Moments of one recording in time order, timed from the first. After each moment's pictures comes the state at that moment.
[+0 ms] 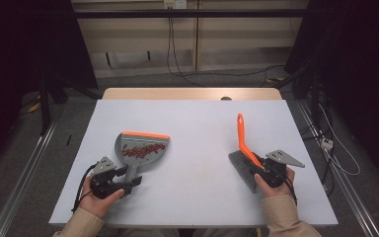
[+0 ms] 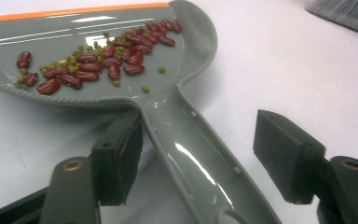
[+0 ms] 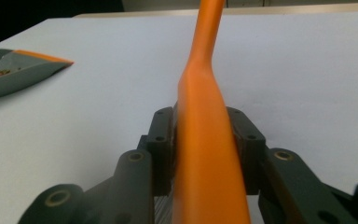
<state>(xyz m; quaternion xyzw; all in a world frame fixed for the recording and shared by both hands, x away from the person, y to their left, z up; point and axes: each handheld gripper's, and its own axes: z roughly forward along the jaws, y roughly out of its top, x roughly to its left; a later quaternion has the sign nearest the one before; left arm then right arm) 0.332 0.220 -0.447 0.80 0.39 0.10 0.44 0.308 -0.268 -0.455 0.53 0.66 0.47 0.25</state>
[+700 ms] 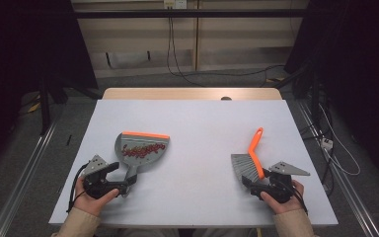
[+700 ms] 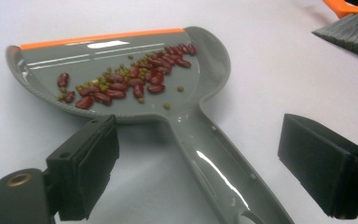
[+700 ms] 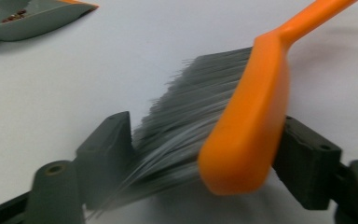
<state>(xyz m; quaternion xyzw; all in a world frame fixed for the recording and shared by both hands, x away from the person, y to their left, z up) 0.331 0.234 -0.438 0.78 0.40 0.14 0.47 0.274 -0.277 -0.454 0.52 0.71 0.43 0.20</state>
